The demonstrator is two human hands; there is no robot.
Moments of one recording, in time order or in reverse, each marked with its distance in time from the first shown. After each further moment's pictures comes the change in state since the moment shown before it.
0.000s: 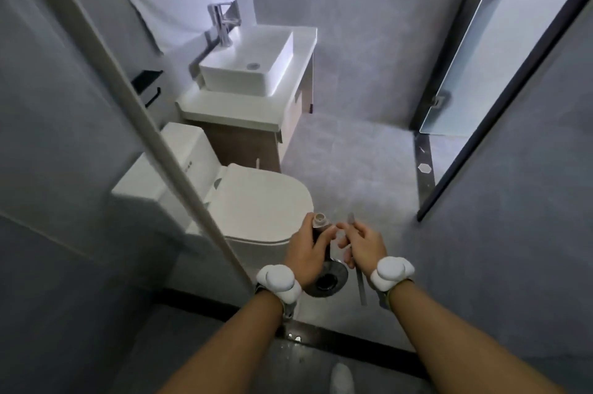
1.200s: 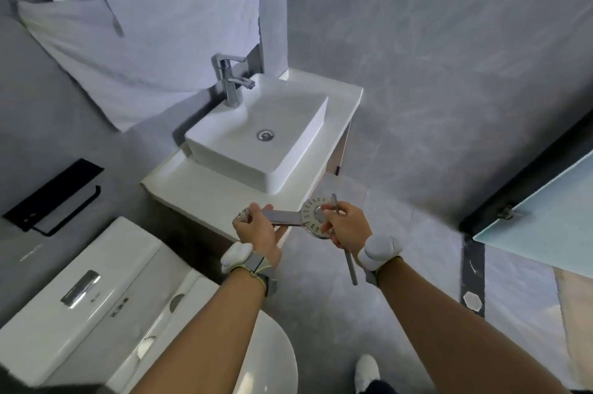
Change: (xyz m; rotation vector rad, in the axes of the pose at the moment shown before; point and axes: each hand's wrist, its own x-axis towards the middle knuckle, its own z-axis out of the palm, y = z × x) left_hand 0.621 0.015 -0.115 -0.959 0.949 -0.540; right_hand 0.582 -0.295 0.083 -0.181 -0.233 -0.001
